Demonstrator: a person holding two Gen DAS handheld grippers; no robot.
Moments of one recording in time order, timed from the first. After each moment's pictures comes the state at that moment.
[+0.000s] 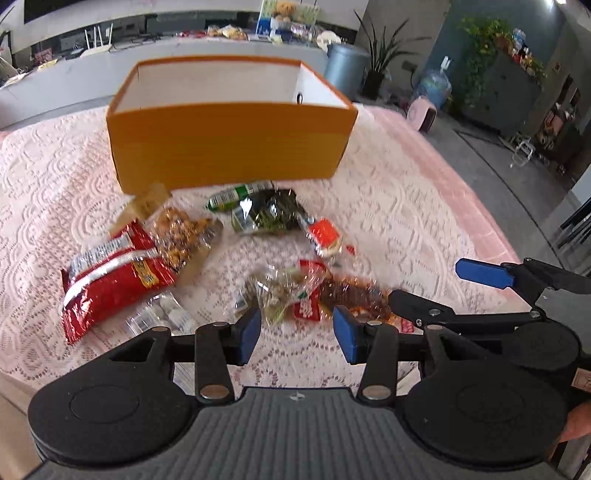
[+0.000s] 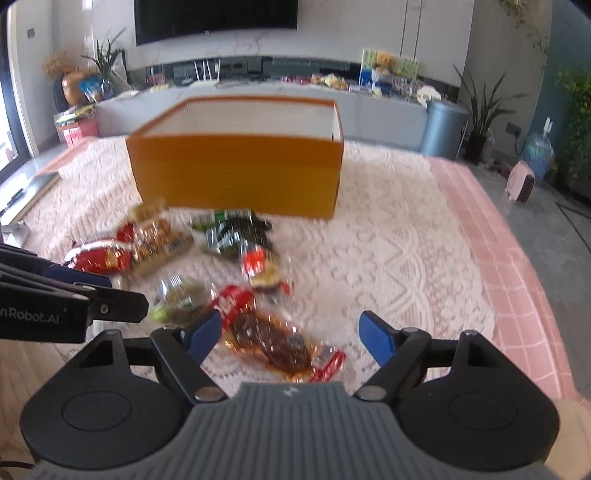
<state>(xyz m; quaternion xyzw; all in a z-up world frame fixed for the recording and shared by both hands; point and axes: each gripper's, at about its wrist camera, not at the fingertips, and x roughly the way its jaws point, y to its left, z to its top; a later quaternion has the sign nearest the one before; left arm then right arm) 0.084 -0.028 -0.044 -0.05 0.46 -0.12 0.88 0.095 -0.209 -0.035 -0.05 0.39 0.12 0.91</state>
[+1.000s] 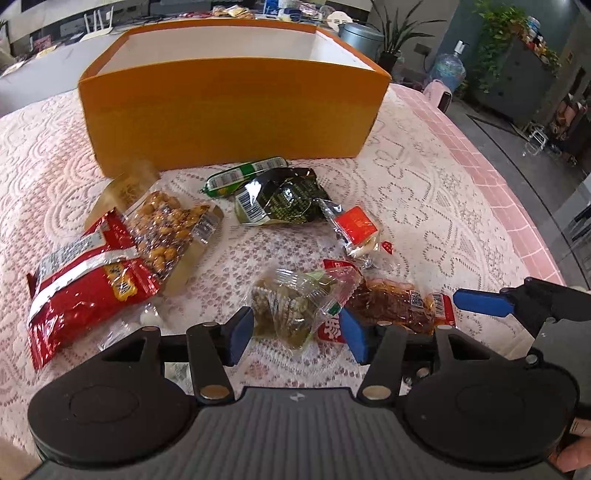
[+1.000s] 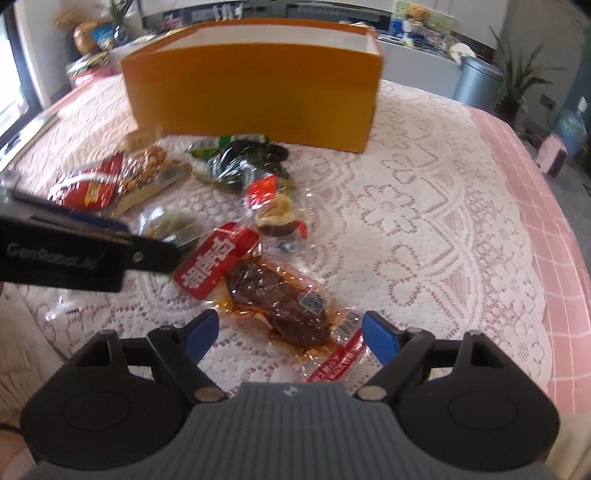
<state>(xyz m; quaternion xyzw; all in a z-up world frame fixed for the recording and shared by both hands) 0.126 -0.034 -0.087 -0.04 0.48 -0.11 0.87 0.131 -0.195 -0.095 -0.09 0.47 0.15 0.87</state>
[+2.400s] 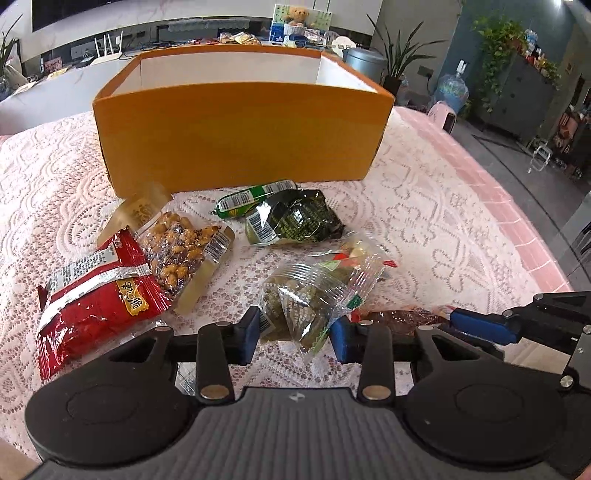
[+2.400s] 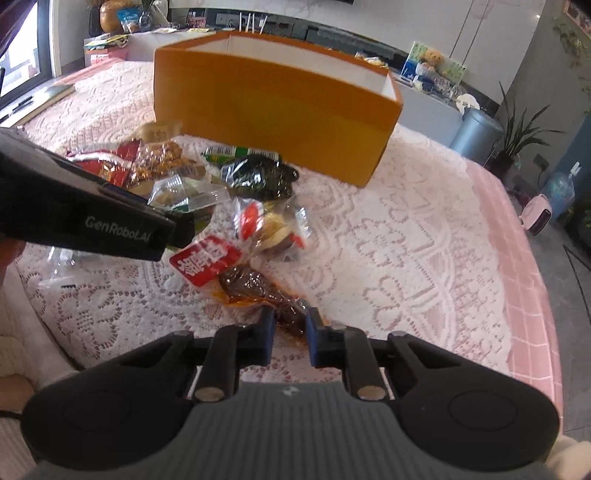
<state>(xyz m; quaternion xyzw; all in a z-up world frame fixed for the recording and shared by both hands) 0.117 -0.028 -0.086 -0.04 0.44 -0.10 0.89 0.105 -0.181 -0.081 -0.17 0.41 0.15 0.88</state>
